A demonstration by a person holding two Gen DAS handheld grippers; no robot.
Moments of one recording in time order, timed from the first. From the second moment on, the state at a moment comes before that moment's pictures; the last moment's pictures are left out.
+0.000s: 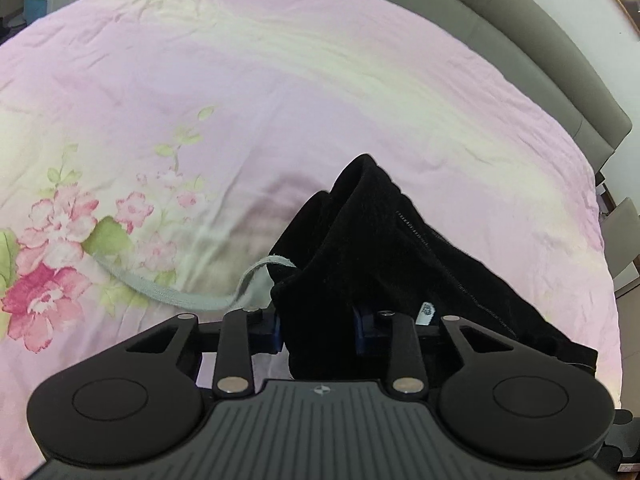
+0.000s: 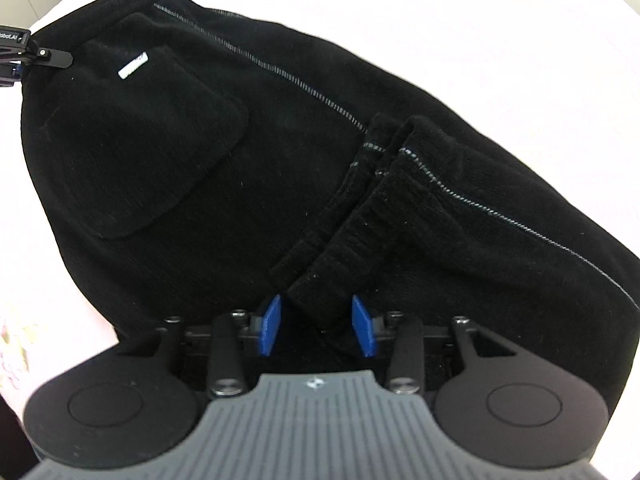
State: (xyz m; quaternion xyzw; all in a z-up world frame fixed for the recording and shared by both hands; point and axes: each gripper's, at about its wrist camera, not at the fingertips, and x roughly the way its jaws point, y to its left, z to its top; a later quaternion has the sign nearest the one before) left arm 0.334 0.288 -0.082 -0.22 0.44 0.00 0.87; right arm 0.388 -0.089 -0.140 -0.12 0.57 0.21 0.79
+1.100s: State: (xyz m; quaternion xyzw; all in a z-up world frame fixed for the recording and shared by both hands) left arm 0.314 -0.237 -0.068 0.13 0.47 -0.30 0.82; right arm 0.266 -0.401 -0.119 0.05 0.54 0.11 0.83
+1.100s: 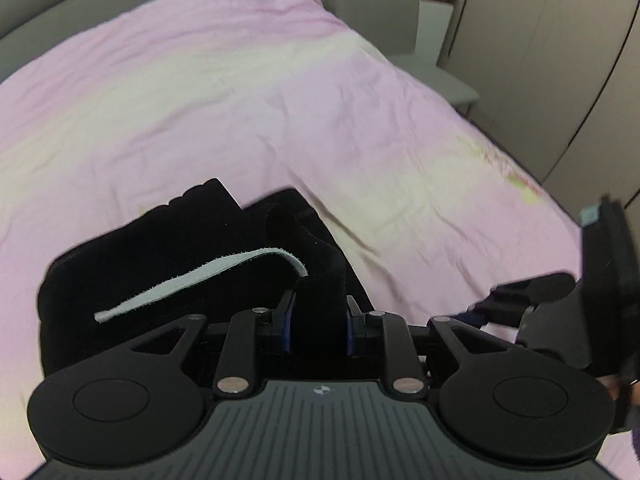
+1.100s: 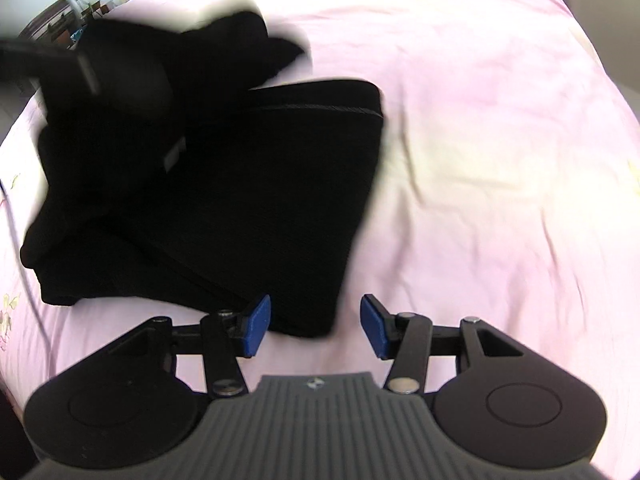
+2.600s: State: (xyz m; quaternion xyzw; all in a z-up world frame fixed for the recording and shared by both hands) left arm 0.363 0.000 -0.102 0.05 0.49 -0.21 0.84; right arm 0.399 -0.340 -0.124 0.24 0.49 0.07 0.83
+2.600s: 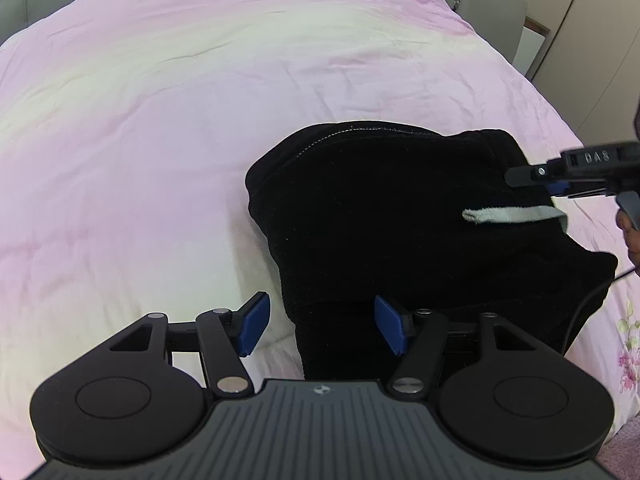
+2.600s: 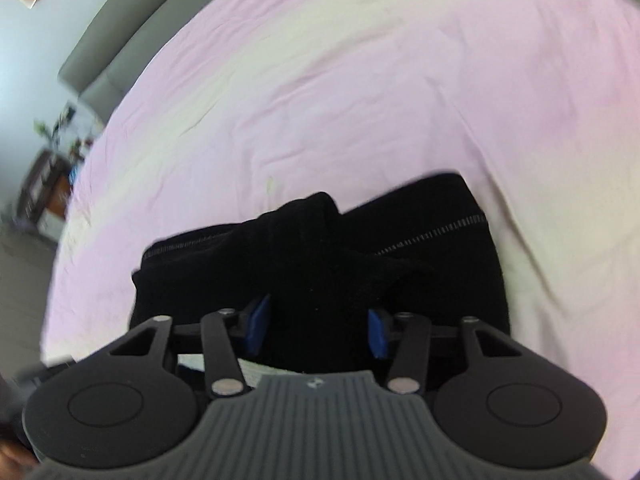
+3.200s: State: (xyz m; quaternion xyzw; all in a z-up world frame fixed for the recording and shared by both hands) left arm 0.389 -0.033 -0.075 0.01 0.41 -0.19 0.89; right arm 0.380 -0.355 -0.100 0.12 0.49 0.03 0.87
